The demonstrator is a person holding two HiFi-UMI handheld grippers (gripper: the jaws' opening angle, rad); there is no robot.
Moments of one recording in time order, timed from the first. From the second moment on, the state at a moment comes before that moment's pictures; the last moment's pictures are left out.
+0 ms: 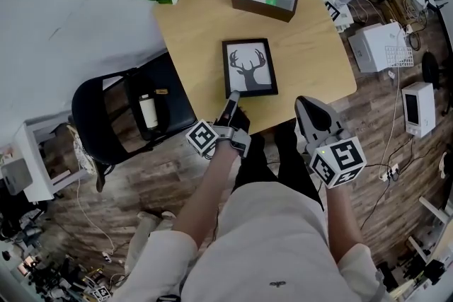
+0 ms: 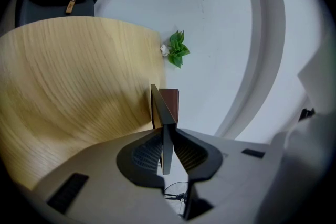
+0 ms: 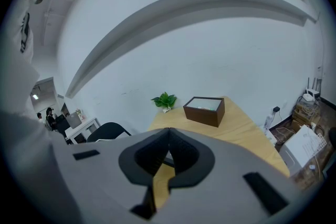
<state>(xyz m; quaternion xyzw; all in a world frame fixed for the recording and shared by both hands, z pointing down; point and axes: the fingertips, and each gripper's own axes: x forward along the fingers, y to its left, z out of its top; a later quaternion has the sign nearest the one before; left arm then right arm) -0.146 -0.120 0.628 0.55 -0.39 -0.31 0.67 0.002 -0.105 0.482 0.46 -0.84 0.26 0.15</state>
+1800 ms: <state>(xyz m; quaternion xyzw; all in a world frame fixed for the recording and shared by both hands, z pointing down) -0.149 -0.104 0.686 0.50 -0.49 -0.19 0.69 0.005 -0.093 0.493 0.45 -0.84 0.26 0.16</state>
